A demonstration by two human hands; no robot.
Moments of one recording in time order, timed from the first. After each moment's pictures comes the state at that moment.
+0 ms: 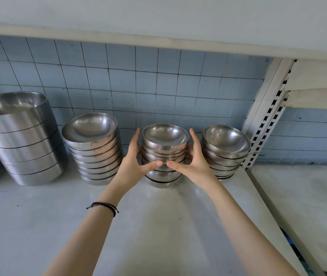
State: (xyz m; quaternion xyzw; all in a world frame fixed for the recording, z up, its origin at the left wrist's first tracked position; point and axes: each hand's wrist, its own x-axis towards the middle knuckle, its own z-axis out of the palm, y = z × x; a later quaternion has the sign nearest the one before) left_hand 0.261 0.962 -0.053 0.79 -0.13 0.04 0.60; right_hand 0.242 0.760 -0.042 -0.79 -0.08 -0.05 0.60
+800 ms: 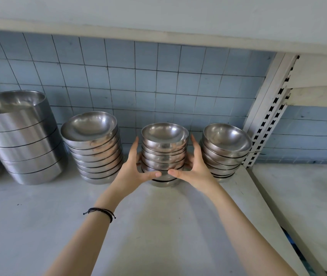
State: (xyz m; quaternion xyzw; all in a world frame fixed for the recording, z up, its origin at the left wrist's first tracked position) left_hand 0.265 0.970 -0.078 0.79 -0.14 -0.02 0.60; right_hand 0.243 0.750 -0.064 -0.79 -0.06 0.00 0.61
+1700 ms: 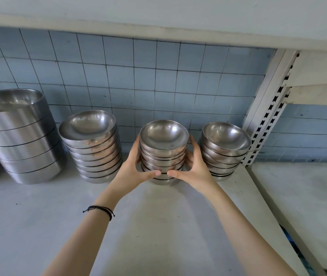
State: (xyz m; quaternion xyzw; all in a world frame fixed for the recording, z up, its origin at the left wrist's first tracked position) left_hand 0.265 0.970 -0.077 0.78 -0.20 -0.01 0.60; right_hand 0.241 0.749 -0.068 -0.78 -0.07 -0.01 0.62
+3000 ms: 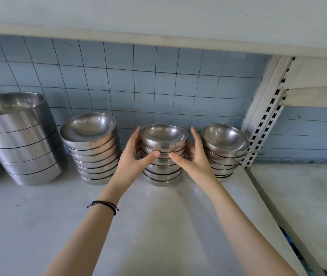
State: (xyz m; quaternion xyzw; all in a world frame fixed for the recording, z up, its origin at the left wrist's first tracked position) left_hand 0.258 0.958 -0.042 0.72 -0.16 0.06 0.67; right_hand 0.245 0.759 -0.045 -0.76 -0.07 -0.09 0.64
